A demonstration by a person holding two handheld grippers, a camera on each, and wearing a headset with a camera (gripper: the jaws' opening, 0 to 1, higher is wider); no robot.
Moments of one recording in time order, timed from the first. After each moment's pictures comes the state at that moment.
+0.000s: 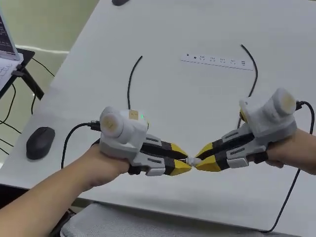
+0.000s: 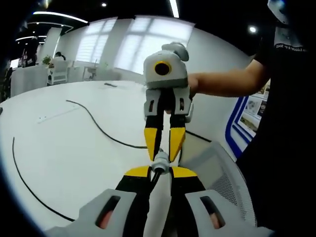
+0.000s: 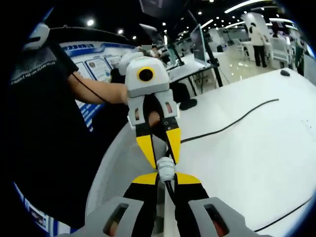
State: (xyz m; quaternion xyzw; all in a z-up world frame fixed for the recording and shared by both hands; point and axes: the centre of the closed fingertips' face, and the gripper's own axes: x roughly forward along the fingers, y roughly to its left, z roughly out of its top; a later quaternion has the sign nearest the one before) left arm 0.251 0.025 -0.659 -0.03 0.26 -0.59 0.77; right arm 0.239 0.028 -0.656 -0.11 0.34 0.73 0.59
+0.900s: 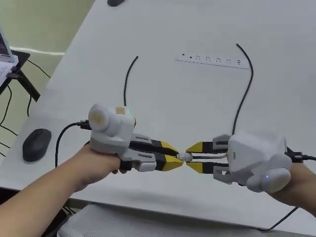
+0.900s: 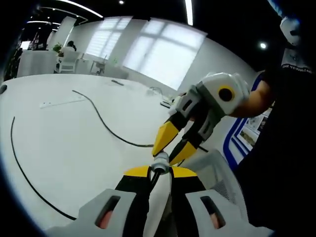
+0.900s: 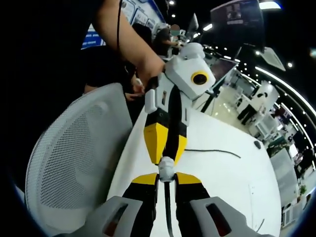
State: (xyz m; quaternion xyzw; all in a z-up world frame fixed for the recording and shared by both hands) left arm 0.256 0.034 -0.661 -0.09 0.28 -0.57 0.77; right arm 0.249 0.036 -0.662 -0.36 0.13 0.66 0.64
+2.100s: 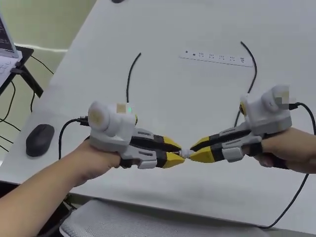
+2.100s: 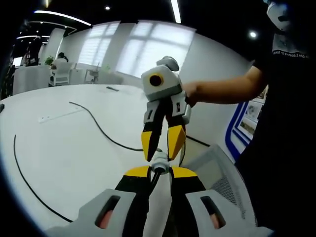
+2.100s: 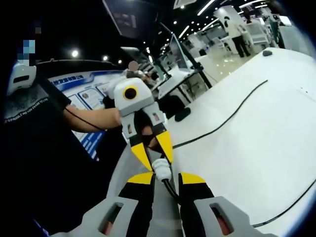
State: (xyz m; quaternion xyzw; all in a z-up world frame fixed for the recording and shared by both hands) left arm 0.254 0.035 -0.653 -0.05 0.24 -0.59 0.77; right arm 0.248 0.037 -0.652 0.06 0.41 0.69 0.60
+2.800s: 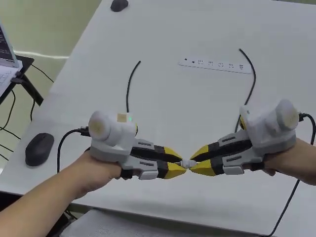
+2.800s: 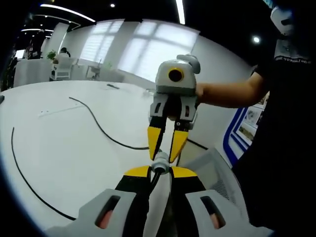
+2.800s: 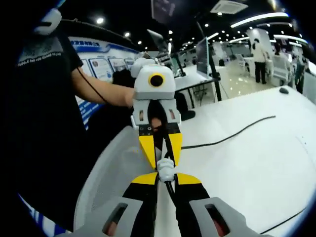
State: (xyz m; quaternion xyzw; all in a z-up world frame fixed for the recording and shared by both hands) left arm 0.253 0.035 -0.653 -0.07 0.26 -0.58 0.77; right arm 0.242 0.037 -0.646 -0.12 0.27 0.73 0.61
